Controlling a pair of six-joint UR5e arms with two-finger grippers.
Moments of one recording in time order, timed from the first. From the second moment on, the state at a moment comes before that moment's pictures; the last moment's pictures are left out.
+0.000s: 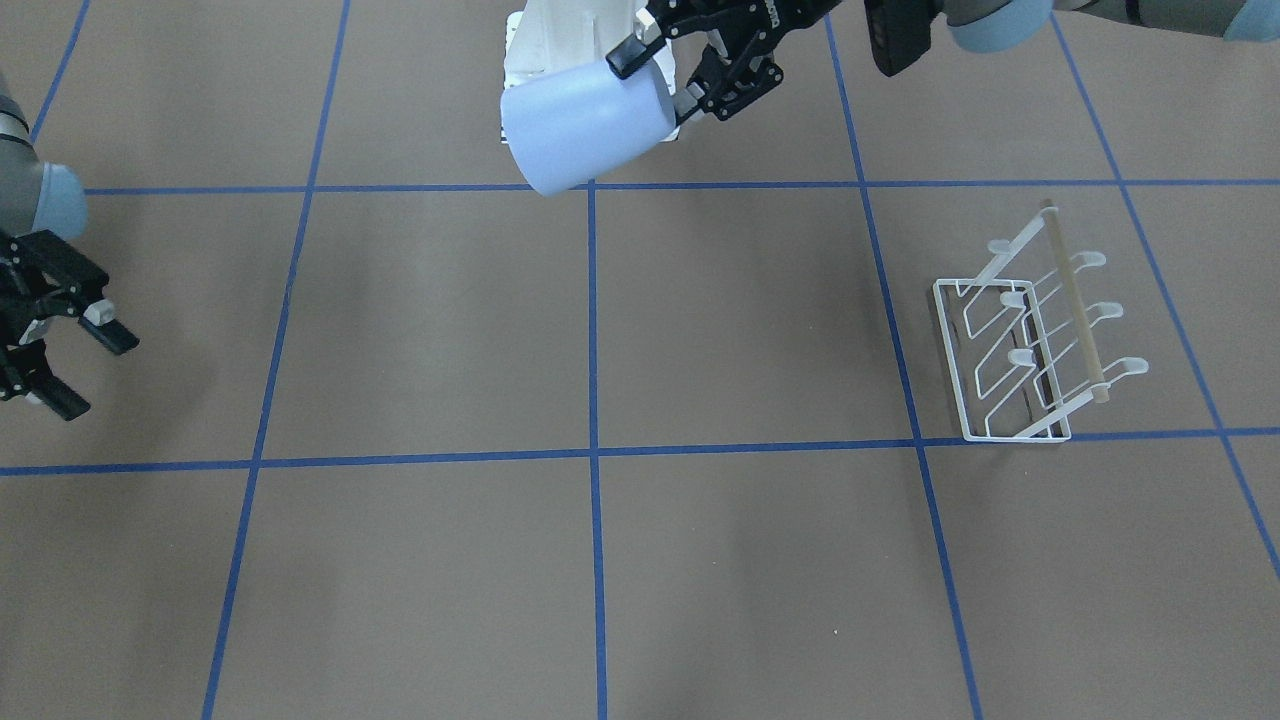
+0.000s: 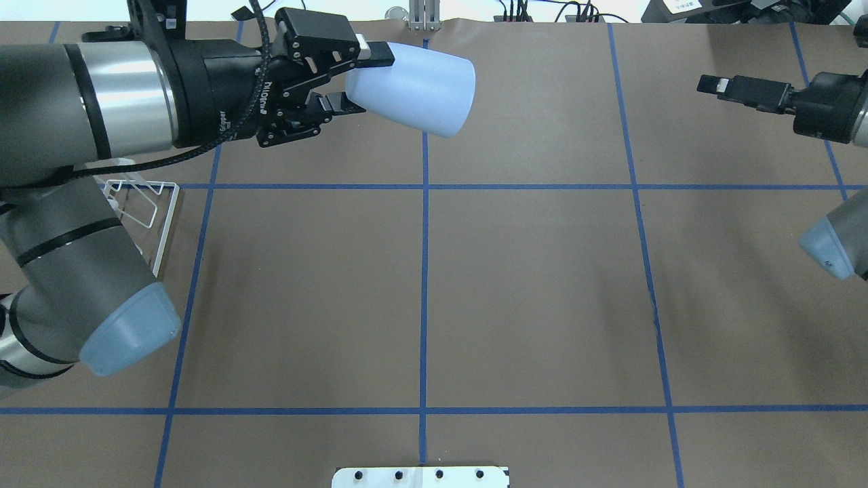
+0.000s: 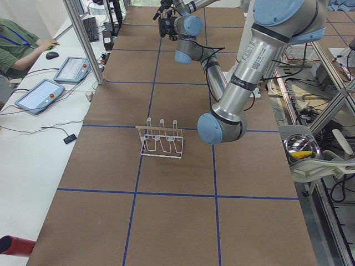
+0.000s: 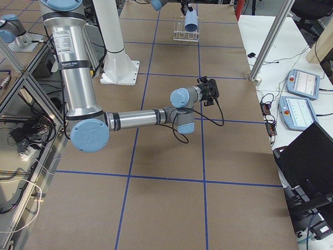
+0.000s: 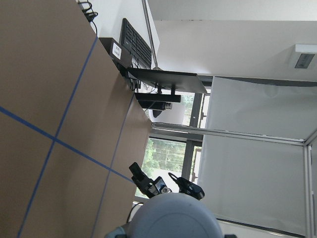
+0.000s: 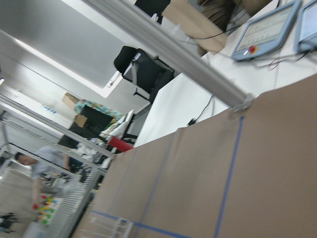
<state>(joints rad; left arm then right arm) -0.76 -2.09 -2.02 -2.40 -1.80 -1.77 1.11 -1.41 1.46 0.00 2.01 1.22</state>
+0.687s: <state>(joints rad) -1.13 -2.04 -2.02 -1.78 -2.19 -1.06 1.39 -1.36 1.43 -0.86 2.22 0.46</state>
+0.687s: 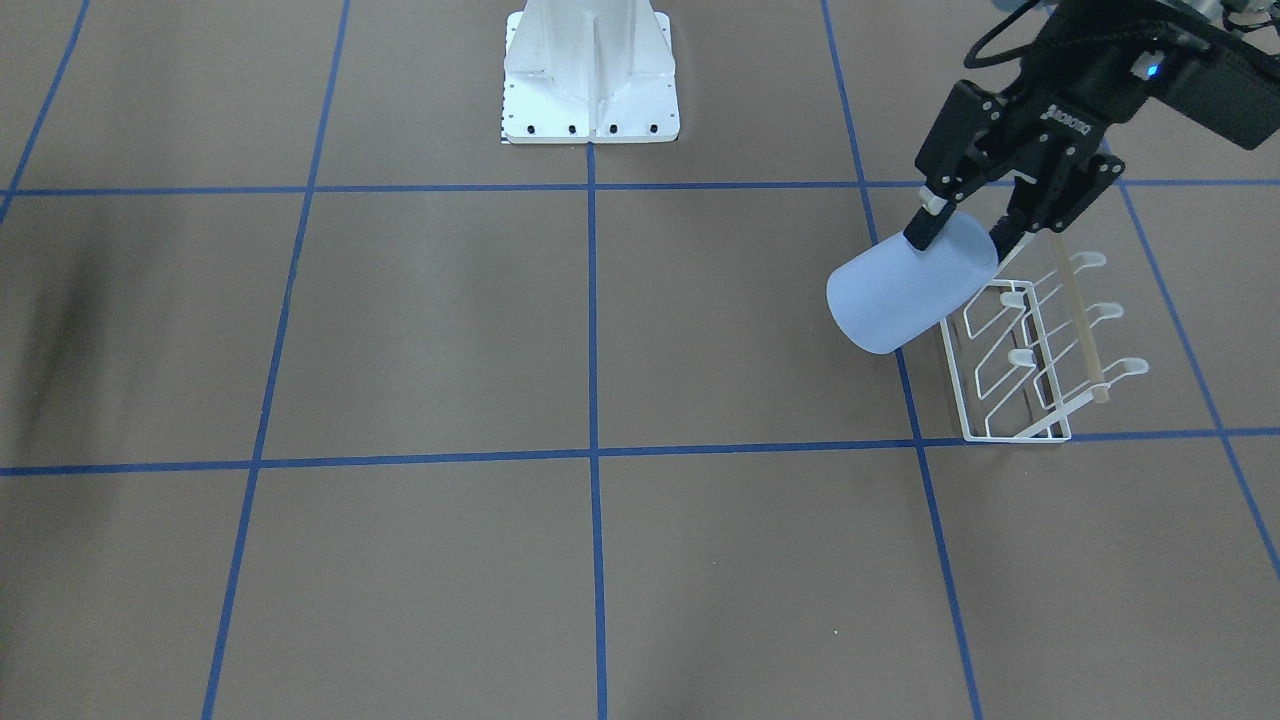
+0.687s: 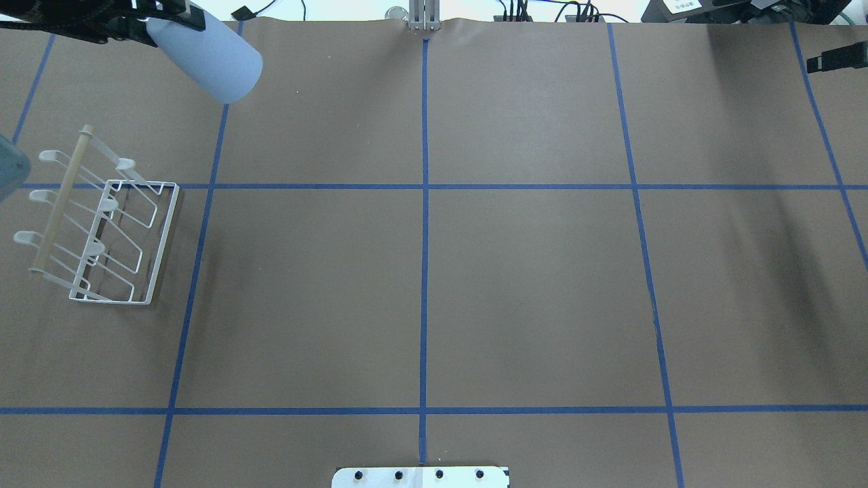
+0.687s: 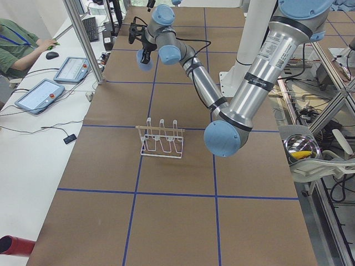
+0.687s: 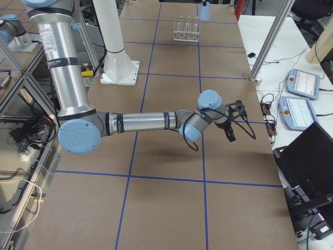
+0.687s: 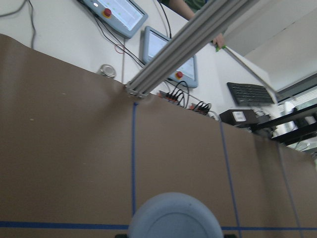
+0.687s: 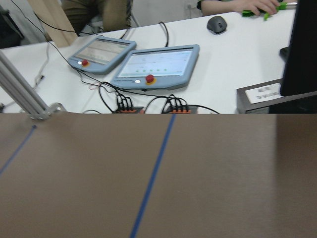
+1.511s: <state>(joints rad) -1.18 -1.94 -1.99 -1.49 -2.17 -0.64 1.44 -1.37 1.54 -1.48 2.32 0.28</state>
